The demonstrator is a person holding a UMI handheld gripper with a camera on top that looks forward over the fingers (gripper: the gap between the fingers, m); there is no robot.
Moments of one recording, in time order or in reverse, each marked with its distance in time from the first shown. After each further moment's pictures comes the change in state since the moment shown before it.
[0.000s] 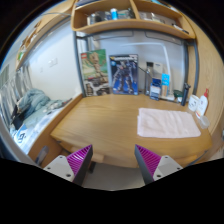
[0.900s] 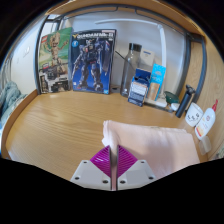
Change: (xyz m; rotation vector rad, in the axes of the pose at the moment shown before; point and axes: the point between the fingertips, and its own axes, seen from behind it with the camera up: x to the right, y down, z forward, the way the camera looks) arm 0.170 -0.054 0.211 -0.055 0.236 -0.063
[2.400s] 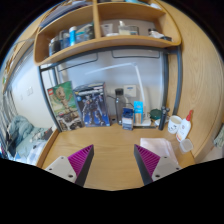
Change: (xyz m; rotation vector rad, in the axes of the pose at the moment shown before) arm 0.029 -0.118 -0.216 0.150 -0.084 0.220
